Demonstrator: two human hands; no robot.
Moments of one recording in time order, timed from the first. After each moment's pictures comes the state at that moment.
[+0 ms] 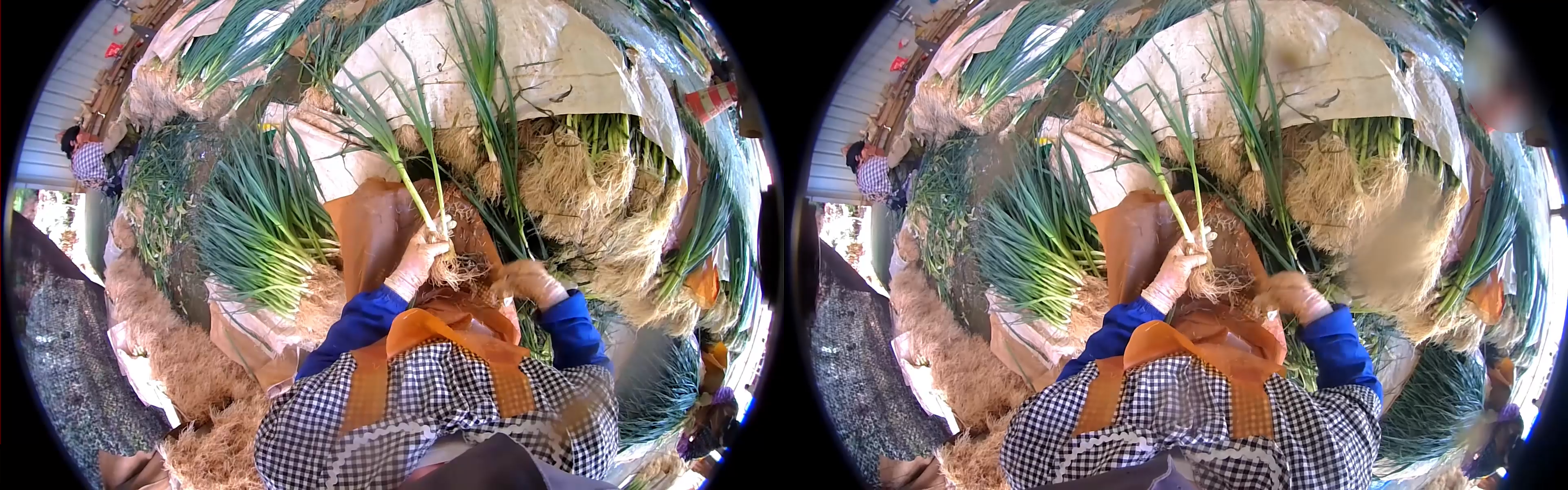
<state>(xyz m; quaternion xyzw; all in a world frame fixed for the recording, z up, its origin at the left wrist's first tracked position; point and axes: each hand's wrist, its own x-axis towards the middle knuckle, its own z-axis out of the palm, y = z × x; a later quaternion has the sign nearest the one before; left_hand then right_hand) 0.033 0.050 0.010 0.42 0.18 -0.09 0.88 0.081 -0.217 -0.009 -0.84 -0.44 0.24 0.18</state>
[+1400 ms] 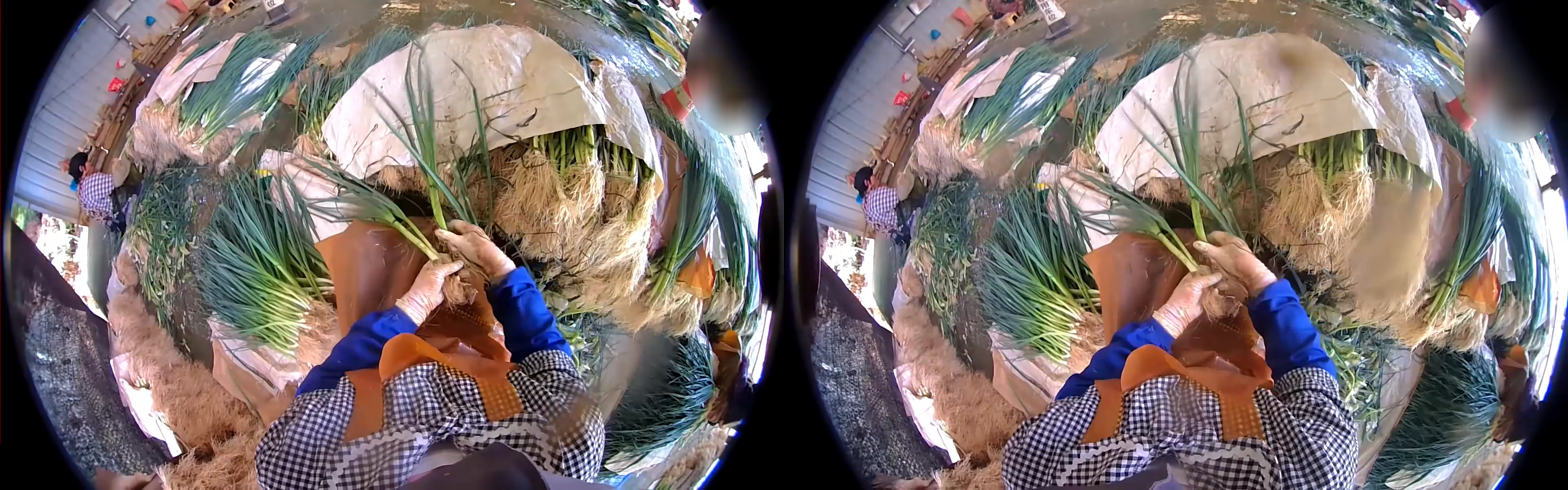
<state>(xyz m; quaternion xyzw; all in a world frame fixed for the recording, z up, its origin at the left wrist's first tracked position) 0.052 0.006 0.009 0.28 0.25 -0.17 0.91 0.145 -0.103 0.055 -0.78 -0.13 0.28 0.54</state>
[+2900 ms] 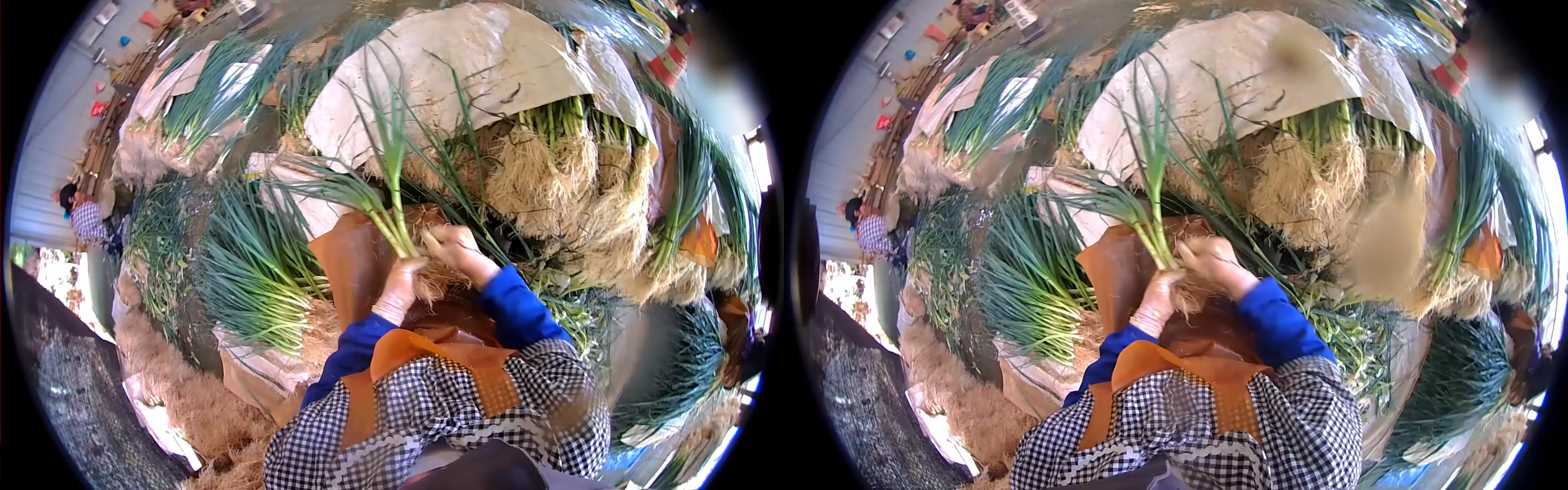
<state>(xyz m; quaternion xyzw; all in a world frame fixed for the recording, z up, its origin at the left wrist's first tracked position) 0.027 0.047 -0.001 0.38 0.26 -0.12 0.88 0.103 -0.092 0.057 -0.84 -0.26 0.08 0.48</state>
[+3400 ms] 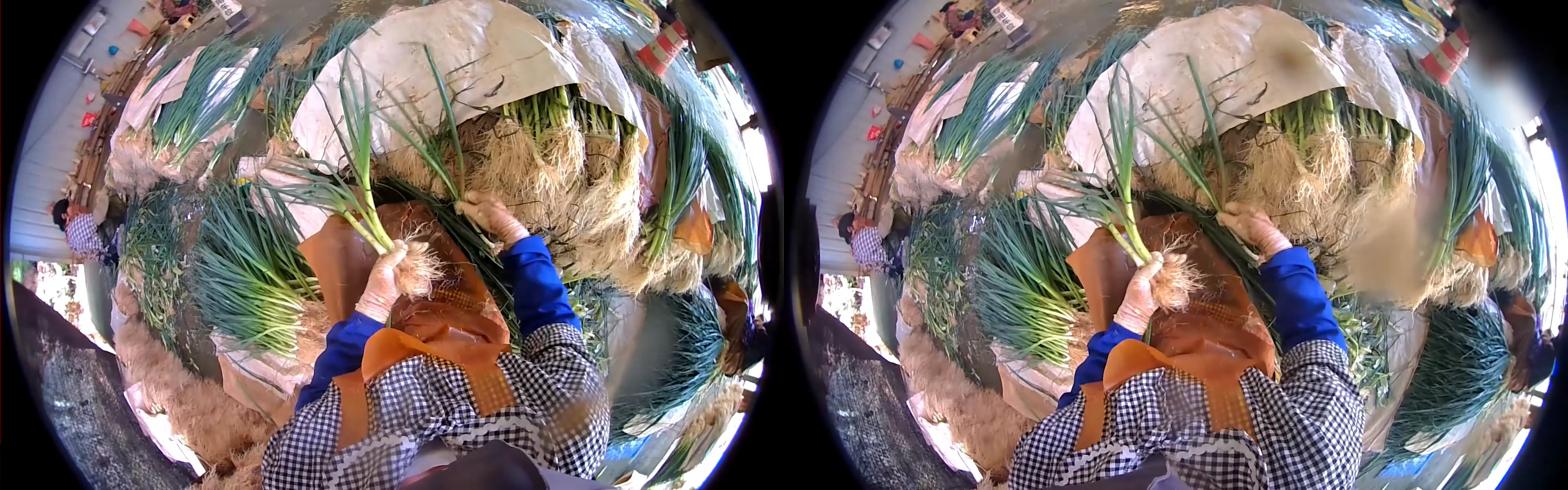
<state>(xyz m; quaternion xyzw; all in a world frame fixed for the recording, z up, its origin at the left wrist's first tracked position) 0.030 0.052 0.039 0.29 0.20 -0.13 0.93 0.178 -0.173 0.038 -0.88 -0.11 0.24 0.40</state>
